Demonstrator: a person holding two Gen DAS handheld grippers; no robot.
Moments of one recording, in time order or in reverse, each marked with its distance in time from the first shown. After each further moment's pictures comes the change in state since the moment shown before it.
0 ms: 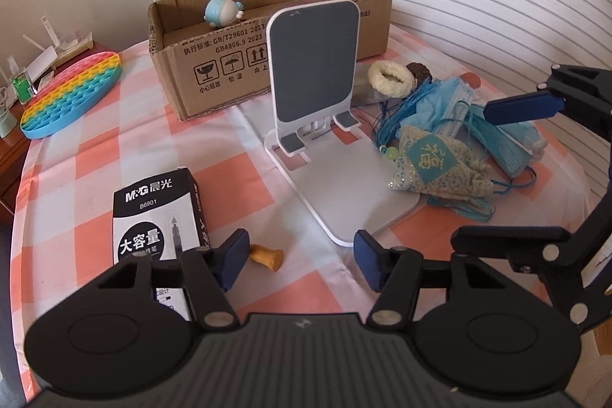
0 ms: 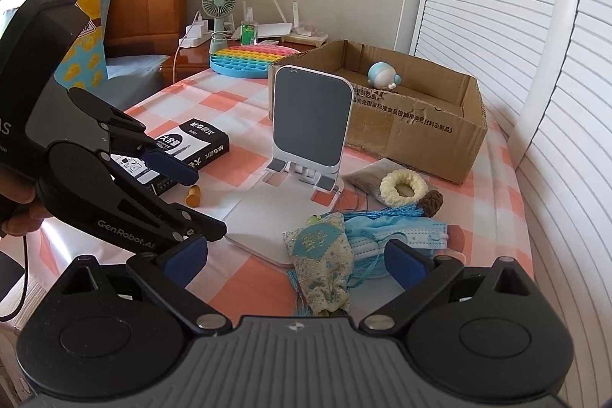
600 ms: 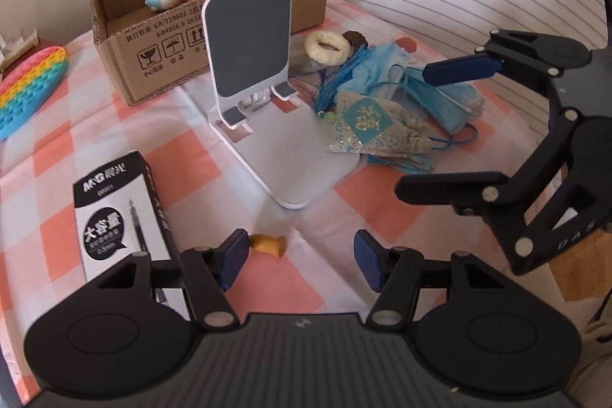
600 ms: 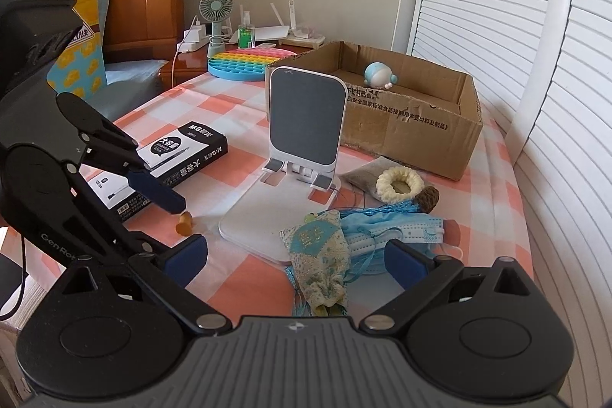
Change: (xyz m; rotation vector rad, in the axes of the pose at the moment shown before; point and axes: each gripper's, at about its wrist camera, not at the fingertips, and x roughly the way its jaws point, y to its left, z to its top) left arm -0.011 -0.007 -0.005 0.103 0.086 -0.147; right arm -0.004 -0.003 -0.002 0.020 -0.012 0.001
